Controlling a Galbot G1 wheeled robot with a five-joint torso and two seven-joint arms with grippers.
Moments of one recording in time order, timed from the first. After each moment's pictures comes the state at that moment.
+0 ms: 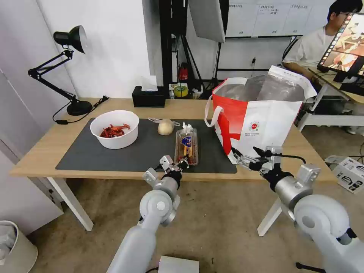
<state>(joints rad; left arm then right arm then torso) 1.04 -1.49 -0.13 -1.82 -1.11 0.22 -0.42 -1.26 0.91 0.51 2.16 0.95 -0.43 0.14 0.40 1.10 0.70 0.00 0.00</state>
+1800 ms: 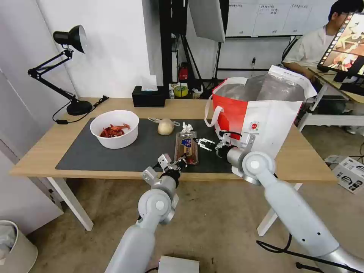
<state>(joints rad) 1.04 -1.49 -0.14 -1.83 -1.09 0.22 -0.42 -0.67 1.09 0.06 1.66 1.38 -0.56 0.33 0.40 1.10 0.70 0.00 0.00</state>
